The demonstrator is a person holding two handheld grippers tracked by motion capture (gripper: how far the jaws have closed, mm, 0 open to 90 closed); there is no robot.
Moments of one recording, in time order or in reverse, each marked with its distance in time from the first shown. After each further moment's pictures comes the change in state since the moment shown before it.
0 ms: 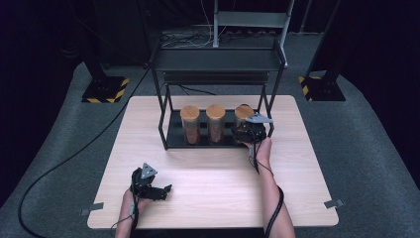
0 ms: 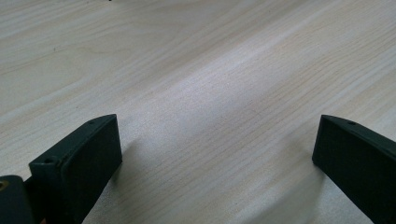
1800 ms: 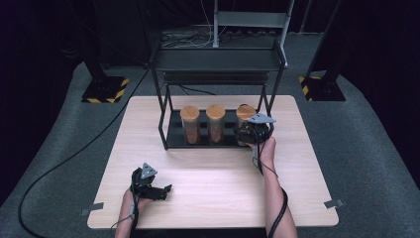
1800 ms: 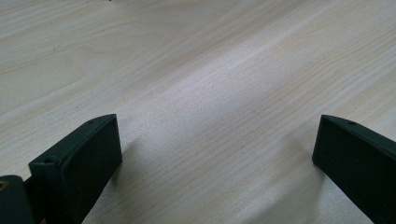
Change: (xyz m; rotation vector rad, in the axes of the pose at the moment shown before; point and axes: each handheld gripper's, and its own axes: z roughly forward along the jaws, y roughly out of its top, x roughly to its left) left arm 0.000 0.000 0.000 0.001 -0.001 0.000; right arm 0.002 0.008 -0.019 0.001 0.010 -0.049
